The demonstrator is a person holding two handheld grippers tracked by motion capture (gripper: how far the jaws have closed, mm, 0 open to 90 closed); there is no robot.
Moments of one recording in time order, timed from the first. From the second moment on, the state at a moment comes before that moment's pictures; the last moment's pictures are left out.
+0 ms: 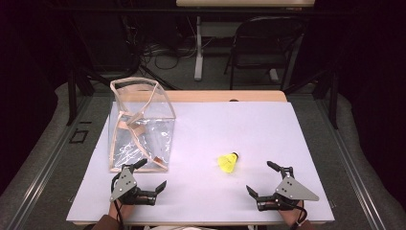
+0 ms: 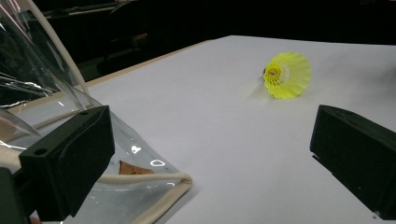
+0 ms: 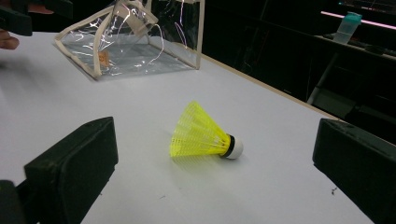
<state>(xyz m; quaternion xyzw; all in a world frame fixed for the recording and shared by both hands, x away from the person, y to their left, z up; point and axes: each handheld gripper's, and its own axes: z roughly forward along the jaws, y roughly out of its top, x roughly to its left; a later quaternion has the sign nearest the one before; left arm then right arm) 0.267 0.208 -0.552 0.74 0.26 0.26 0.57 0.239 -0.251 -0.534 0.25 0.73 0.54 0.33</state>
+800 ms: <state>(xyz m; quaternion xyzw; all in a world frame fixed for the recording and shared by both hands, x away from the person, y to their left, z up) 0.292 0.176 -0.559 0.76 0.23 0.21 0.57 0.239 -0.250 -0.535 0.25 0.74 0.54 0.33</state>
